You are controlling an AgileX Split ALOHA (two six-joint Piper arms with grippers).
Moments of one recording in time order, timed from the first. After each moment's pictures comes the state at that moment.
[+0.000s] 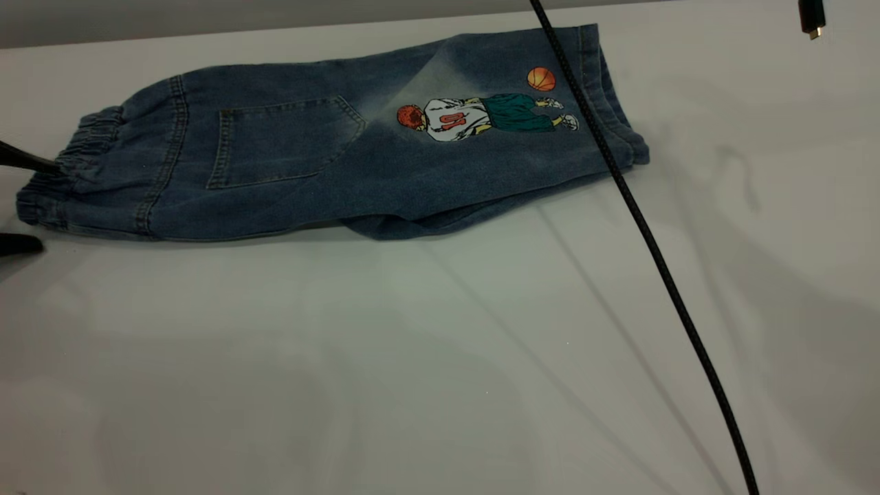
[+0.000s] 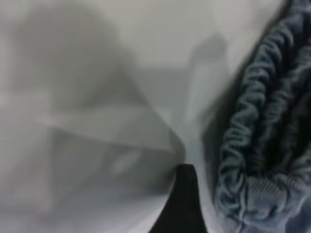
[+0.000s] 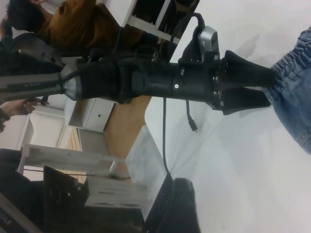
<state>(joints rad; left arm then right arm) 0.58 2.26 -1.01 -1.35 0.87 0.83 0.40 2.35 -2.09 1.24 1.22 -0.56</state>
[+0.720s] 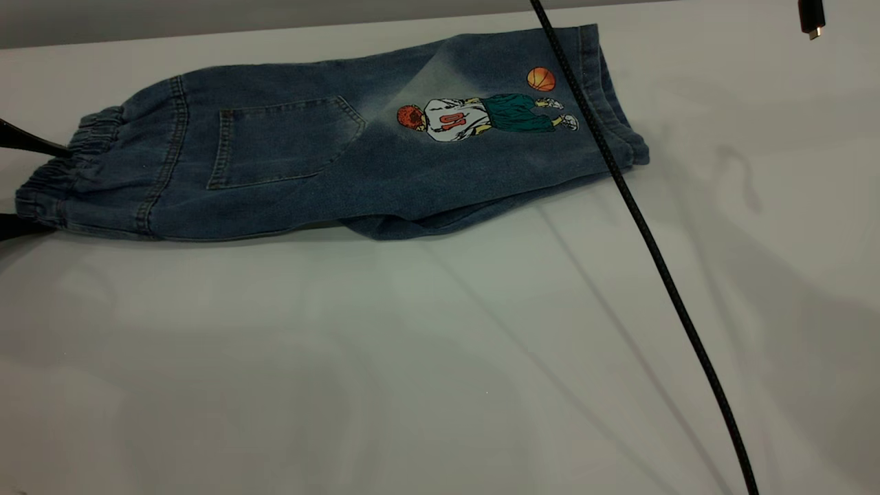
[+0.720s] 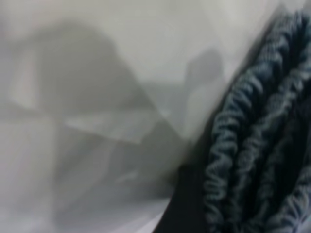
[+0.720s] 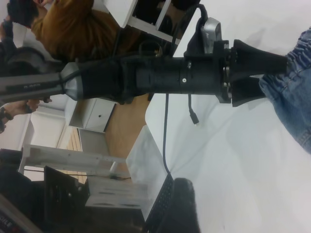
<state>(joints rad) 0.53 2.26 -1.02 -1.47 0.79 0.86 0.40 2.35 -2.09 1.25 1.22 -0.56</state>
